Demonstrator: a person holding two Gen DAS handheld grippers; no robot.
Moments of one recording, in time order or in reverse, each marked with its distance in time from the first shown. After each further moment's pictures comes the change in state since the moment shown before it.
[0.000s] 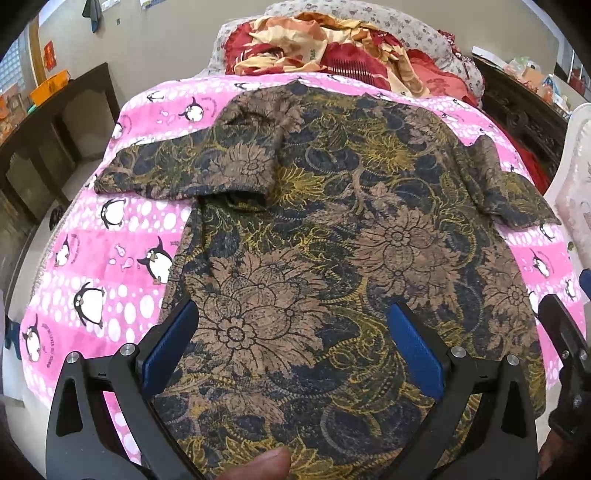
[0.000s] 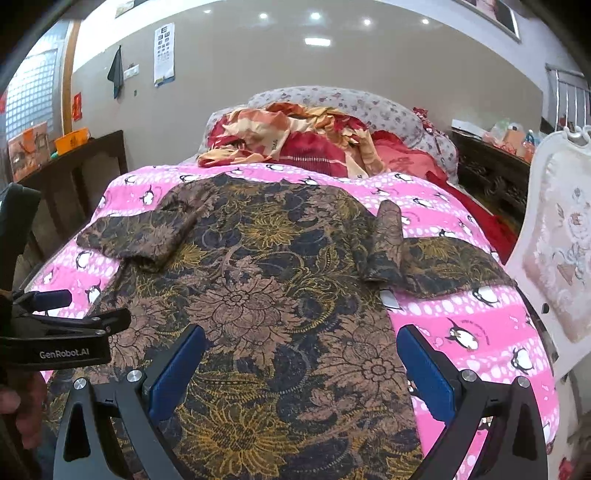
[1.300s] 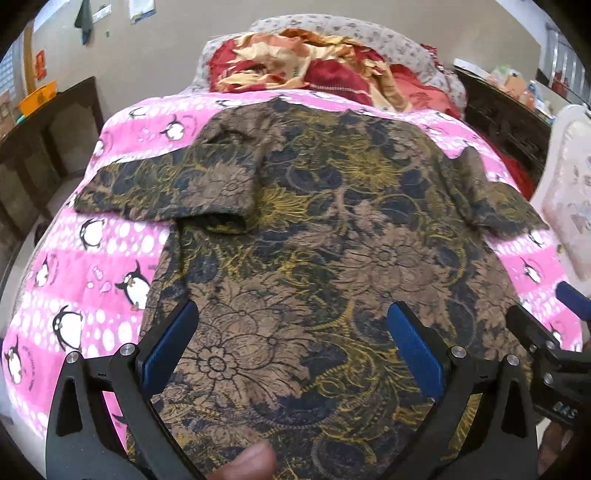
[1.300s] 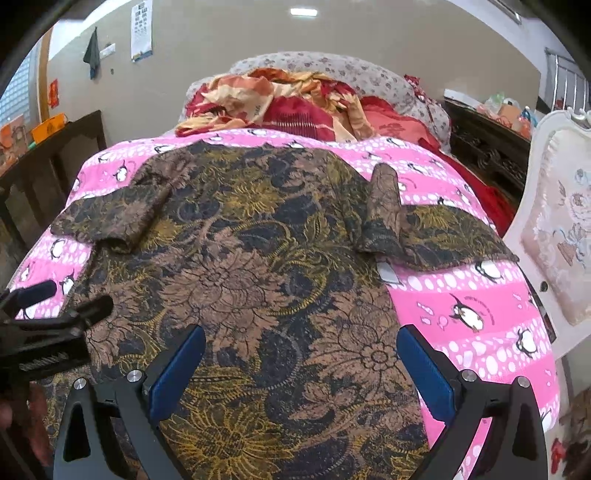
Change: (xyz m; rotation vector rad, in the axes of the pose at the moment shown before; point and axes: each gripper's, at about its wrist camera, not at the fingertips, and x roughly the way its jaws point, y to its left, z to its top) left arm 0.006 -0.004 0.001 0.036 -0.072 -0.076; right arm 0.041 -0.007 -0.001 0.038 0.147 -0.060
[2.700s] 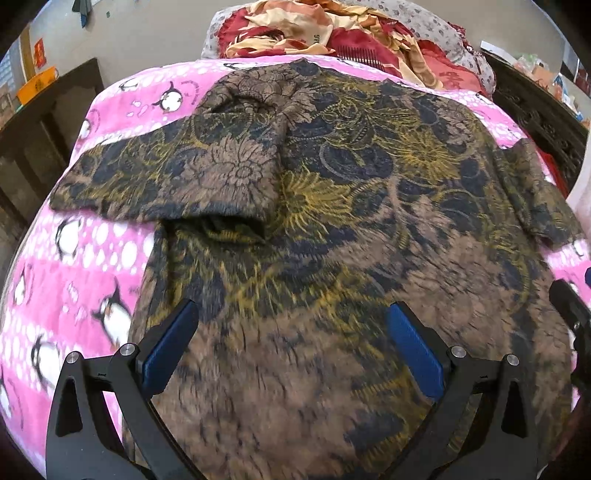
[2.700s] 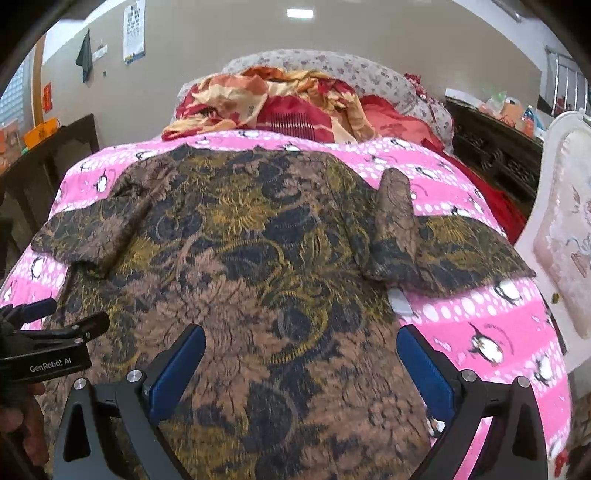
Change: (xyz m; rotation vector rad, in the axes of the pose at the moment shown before) left arm 0.088 0.023 0.030 -0.024 0.085 0.076; right arm 0.064 -0.001 0.032 0.009 -0.029 -0.007
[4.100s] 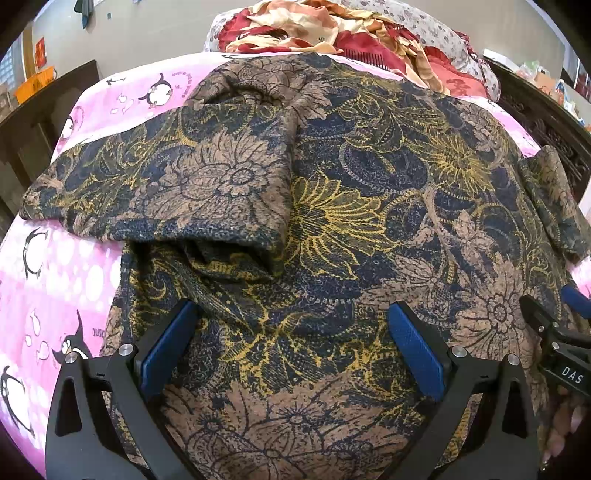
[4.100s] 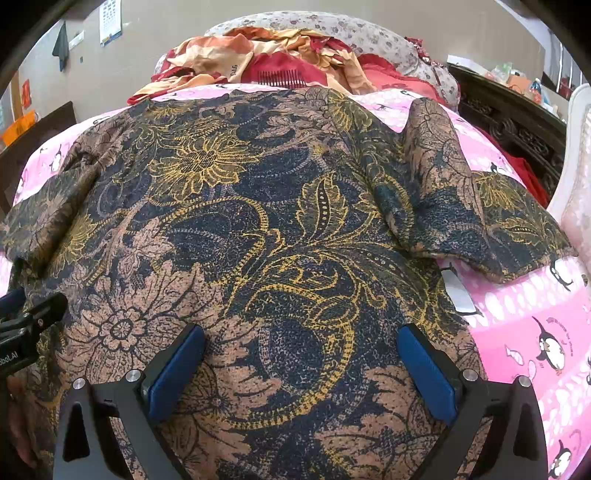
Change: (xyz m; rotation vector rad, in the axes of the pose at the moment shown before) left arm 0.045 0.016 0.008 -0.023 -0.046 -0.028; right arm 0.092 -0.001 -0.006 0.036 0.119 -0.005
